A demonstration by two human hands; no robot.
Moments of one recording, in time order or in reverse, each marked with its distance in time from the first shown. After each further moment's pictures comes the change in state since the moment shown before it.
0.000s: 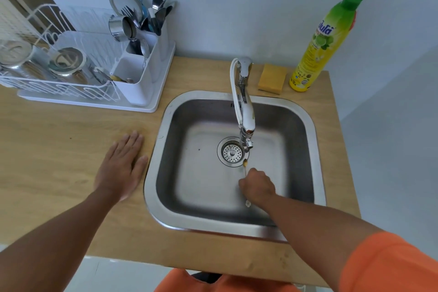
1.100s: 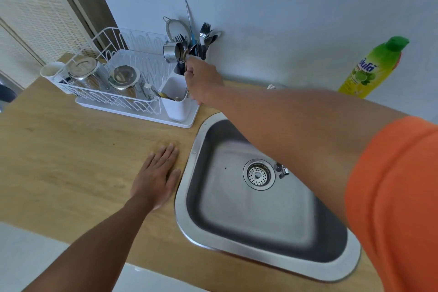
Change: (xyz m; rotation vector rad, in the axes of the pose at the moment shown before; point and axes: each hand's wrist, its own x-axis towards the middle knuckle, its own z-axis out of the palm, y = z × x) left_hand -0.001 0.000 -0.002 0.027 -0.001 -0.010; right_hand -0.005 -0.340 -0.161 0.295 0.231 -0.745
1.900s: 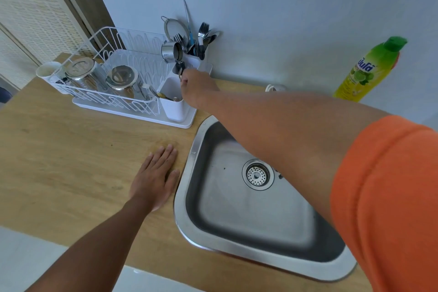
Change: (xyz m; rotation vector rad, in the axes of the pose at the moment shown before) left_hand 0.000 -0.002 -0.001 0.034 -0.044 -0.006; right_hand 0.002 0.001 0.014 -0.246 -0.120 0.017
